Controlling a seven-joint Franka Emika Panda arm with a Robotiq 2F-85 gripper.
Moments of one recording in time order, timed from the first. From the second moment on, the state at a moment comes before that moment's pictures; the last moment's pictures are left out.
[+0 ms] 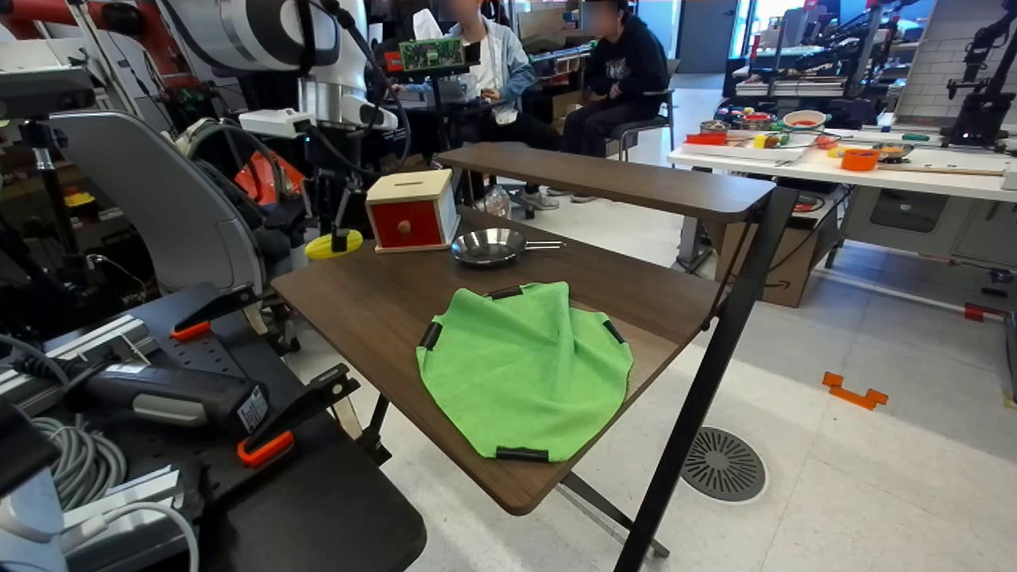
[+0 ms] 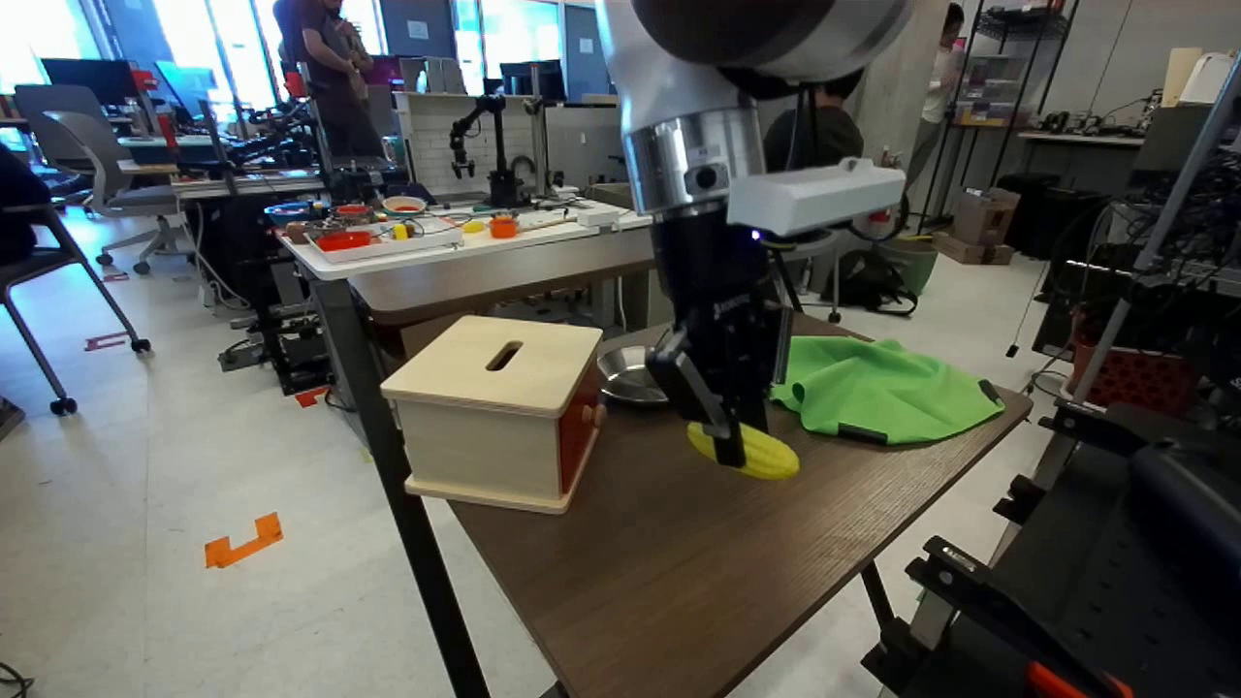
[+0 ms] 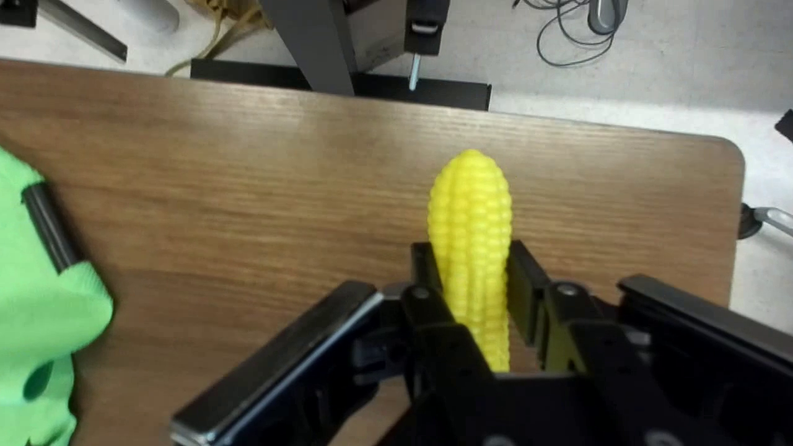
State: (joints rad) arm 0.23 0.55 0.08 -2.02 -0.01 2.25 0.17
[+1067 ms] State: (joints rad) arm 0.22 0.74 -0.02 -1.91 0.00 2.30 0.46
